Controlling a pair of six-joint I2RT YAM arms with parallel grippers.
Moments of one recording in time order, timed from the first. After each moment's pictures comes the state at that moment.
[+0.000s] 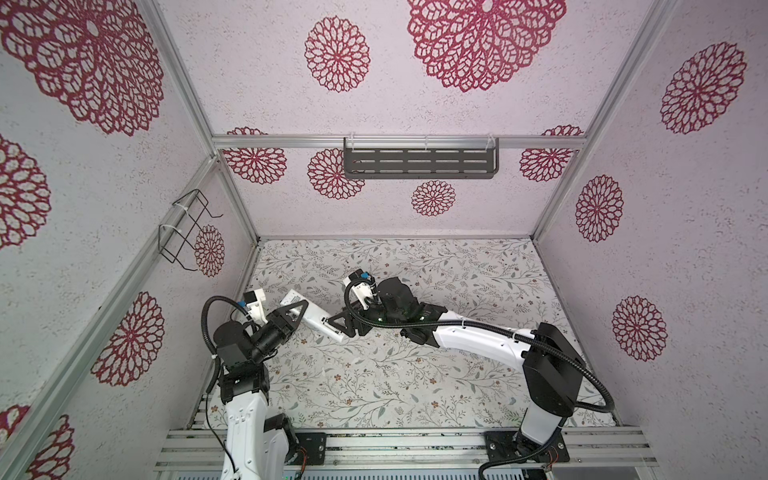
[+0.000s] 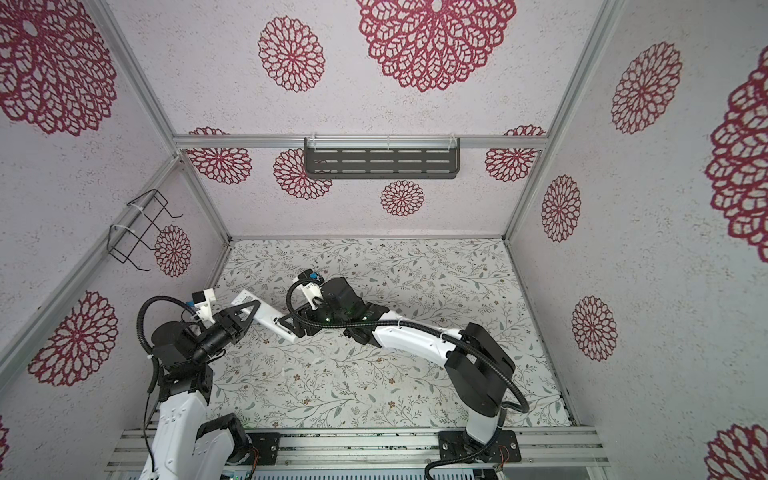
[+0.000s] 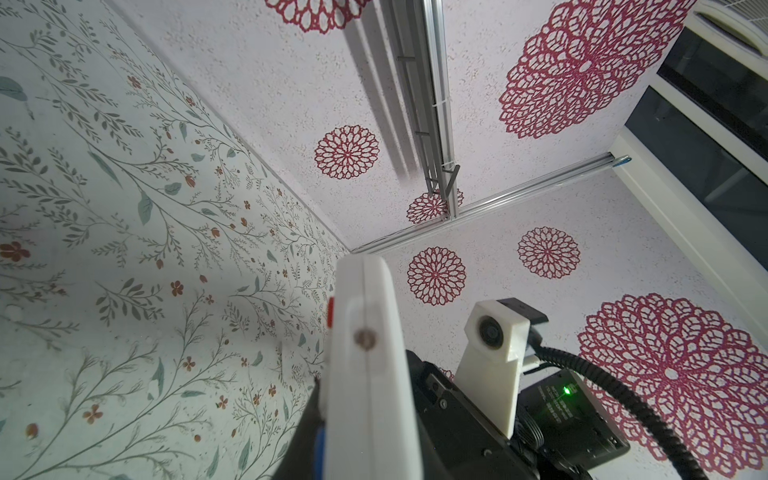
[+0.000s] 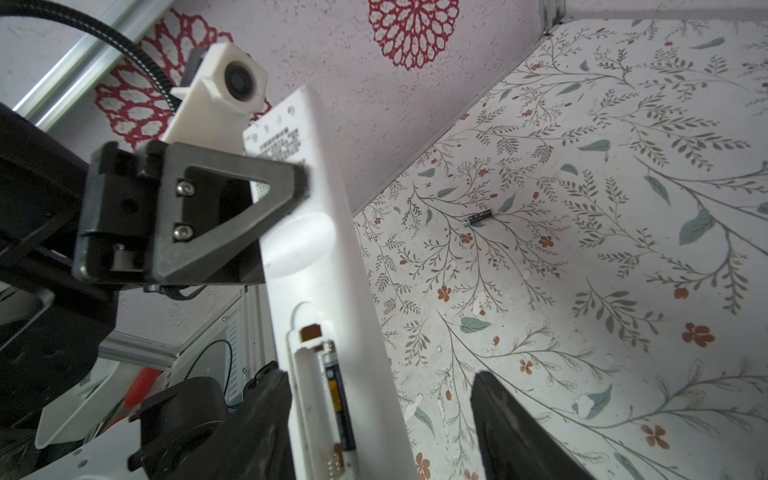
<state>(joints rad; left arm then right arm) 0.35 0.75 0.38 0.27 0.97 -1.06 0.99 1.77 1.33 0.07 -0.33 0.46</state>
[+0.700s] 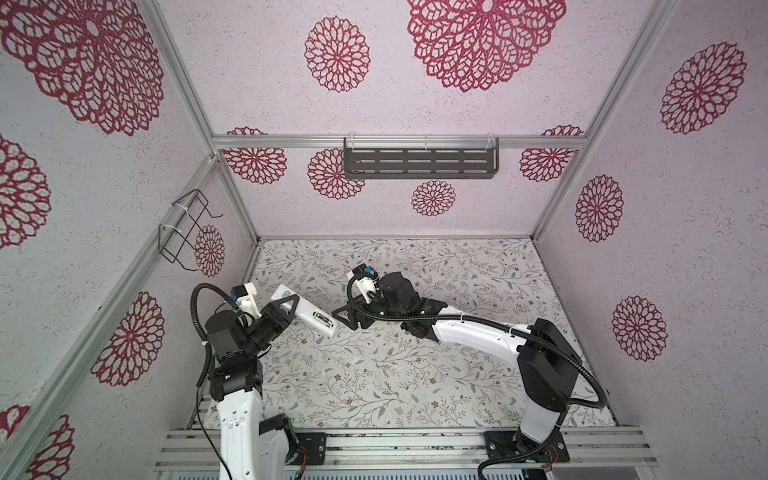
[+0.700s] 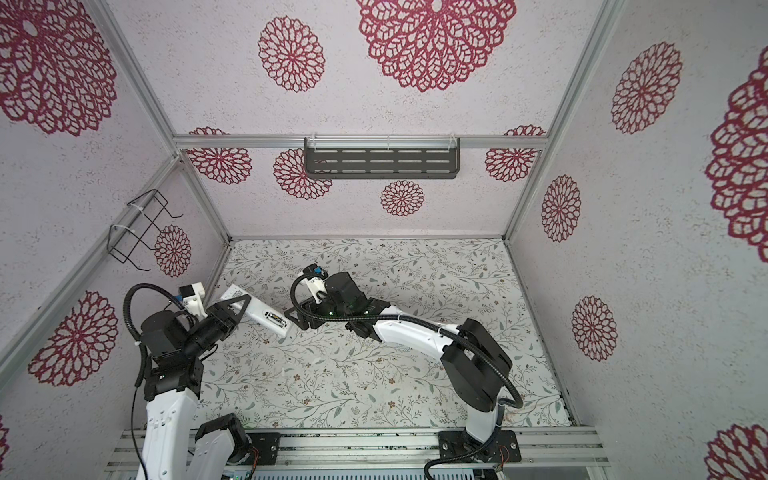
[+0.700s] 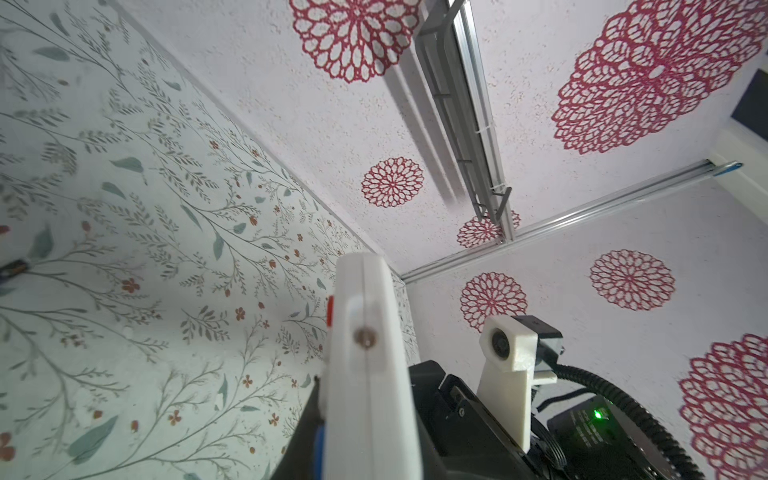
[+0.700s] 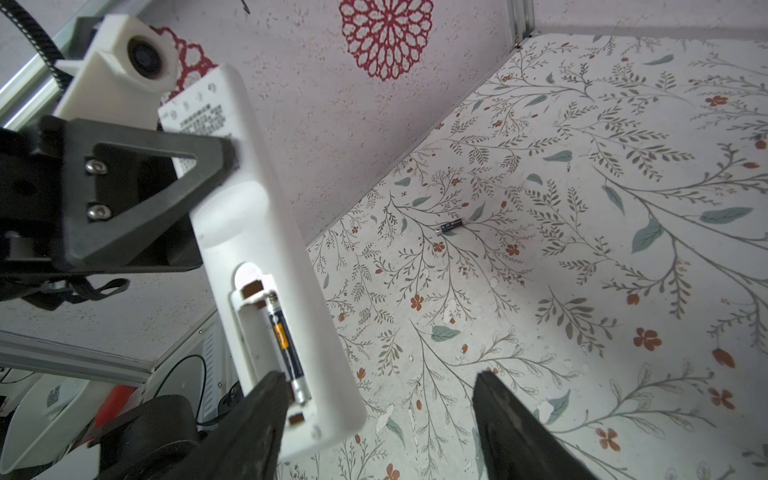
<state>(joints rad) 0.37 0.73 0.60 -0.16 0.76 -0.78 0.94 1.79 1.34 0.10 -0.35 0.44</state>
